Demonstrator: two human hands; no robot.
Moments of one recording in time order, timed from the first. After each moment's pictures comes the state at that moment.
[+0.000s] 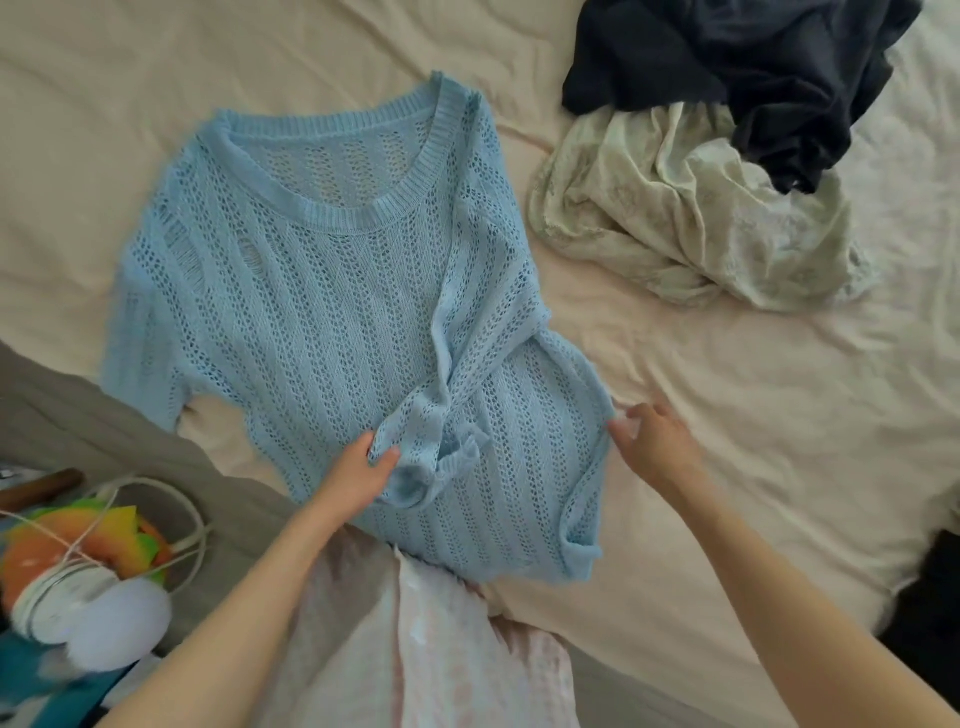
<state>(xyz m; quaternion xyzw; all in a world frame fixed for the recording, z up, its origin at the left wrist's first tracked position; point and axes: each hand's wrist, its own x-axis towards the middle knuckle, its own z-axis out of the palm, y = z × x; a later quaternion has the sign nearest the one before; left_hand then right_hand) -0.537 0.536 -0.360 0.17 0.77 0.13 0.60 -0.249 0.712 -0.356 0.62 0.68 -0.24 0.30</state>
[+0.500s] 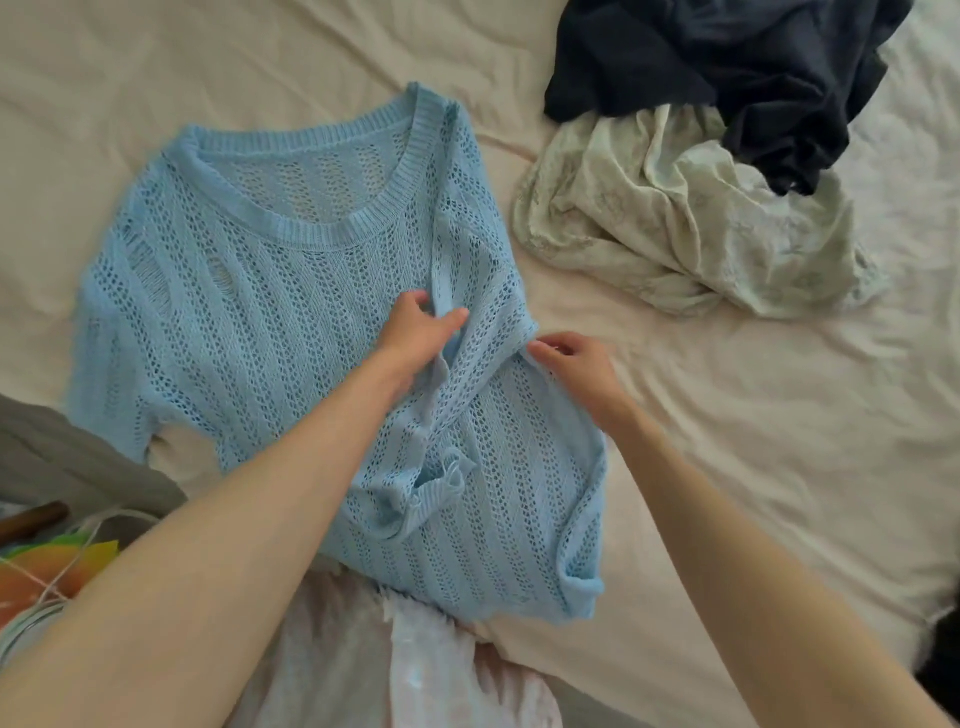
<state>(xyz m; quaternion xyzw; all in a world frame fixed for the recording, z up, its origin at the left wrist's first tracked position) -0.531 0.709 -0.351 0.15 0.76 0.27 0.57 -0.345 0.761 -0.380 0.63 0.56 -0.53 0.02</state>
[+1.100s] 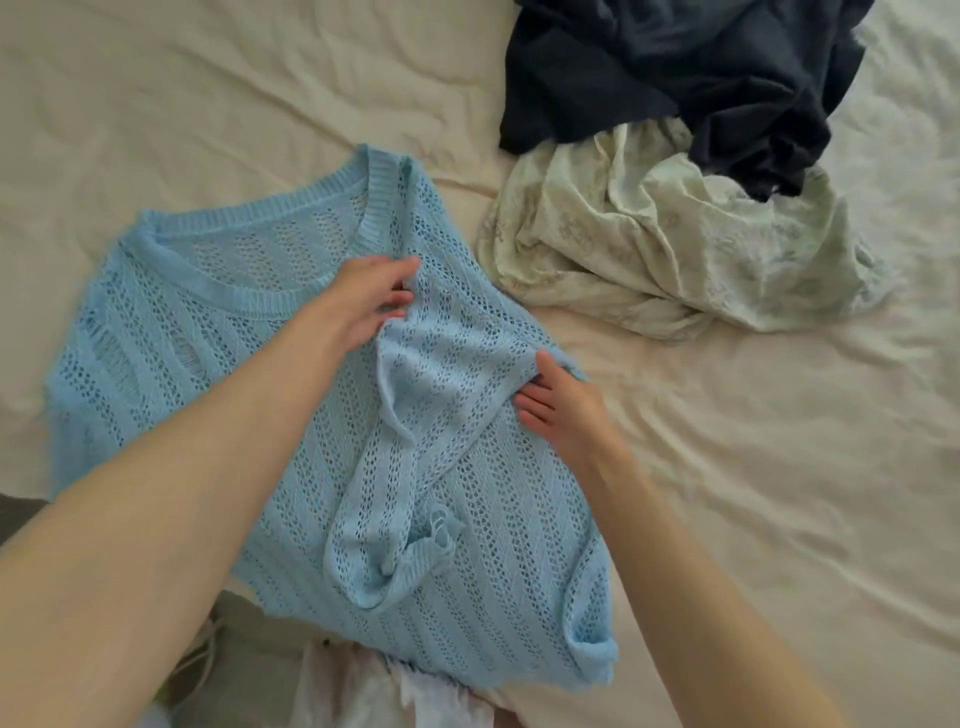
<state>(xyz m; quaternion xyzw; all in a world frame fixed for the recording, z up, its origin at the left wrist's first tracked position) -0.578 0.798 -0.375 0.09 0.75 0.30 0.58 -0.362 0.769 -0.369 0.70 0.13 -0.68 -0.15</state>
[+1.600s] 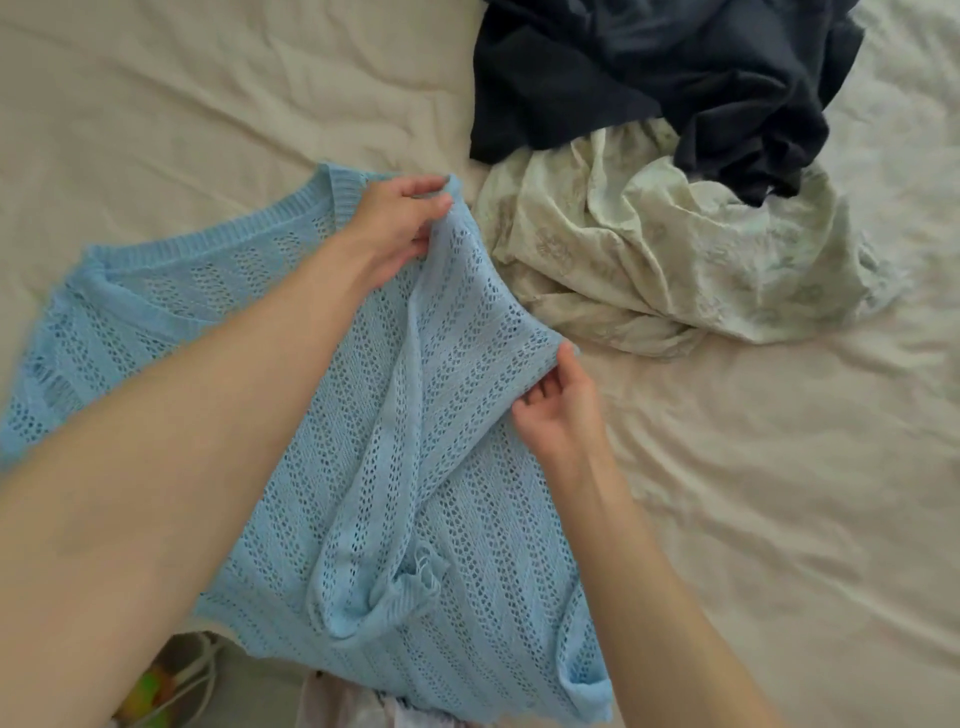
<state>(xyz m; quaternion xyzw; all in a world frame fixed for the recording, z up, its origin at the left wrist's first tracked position) -0.553 0.886 -0.368 0.17 0.68 0.38 0.61 -0.373 0.800 -0.375 0.57 -0.18 -0.71 -0.37</state>
